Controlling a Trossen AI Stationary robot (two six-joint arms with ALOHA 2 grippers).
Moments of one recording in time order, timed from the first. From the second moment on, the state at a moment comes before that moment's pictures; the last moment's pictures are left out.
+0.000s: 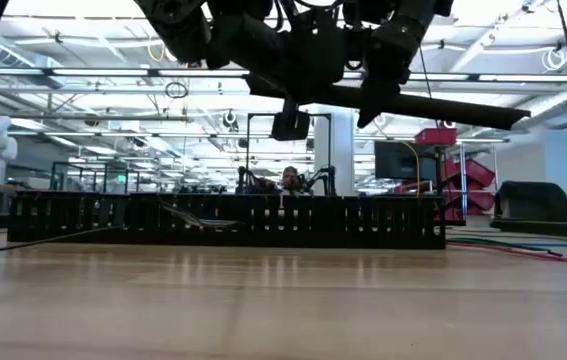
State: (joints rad) left arm -0.02 1.87 1.14 0.62 -0.76 1.58; right arm -0.35 1.52 1.34 -0.90 -0.12 -0.12
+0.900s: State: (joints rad) left arm -0.05 1.81 1.09 0.48 -1.13 1.30; right arm -0.41 1.52 1.34 -1.01 -0.10 -0.16
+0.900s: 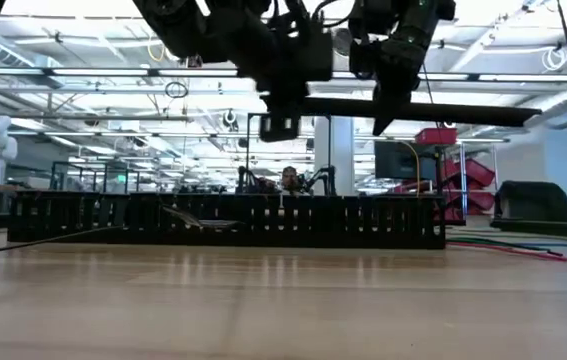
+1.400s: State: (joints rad) left arm -0.05 1.28 0.91 -0.39 -0.69 0.11; right arm -0.41 1.47 1.19 -1.00 -0.10 -0.22
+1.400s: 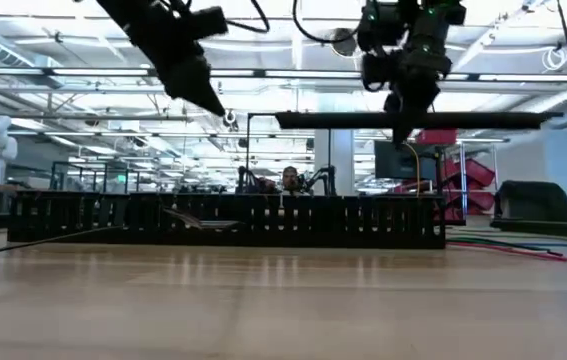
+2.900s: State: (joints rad) left arm -0.07 1.81 1.06 -0.53 -0.23 -0.17; right arm -0.27 1.12 0.75 -0.76 -0.02 -0.15
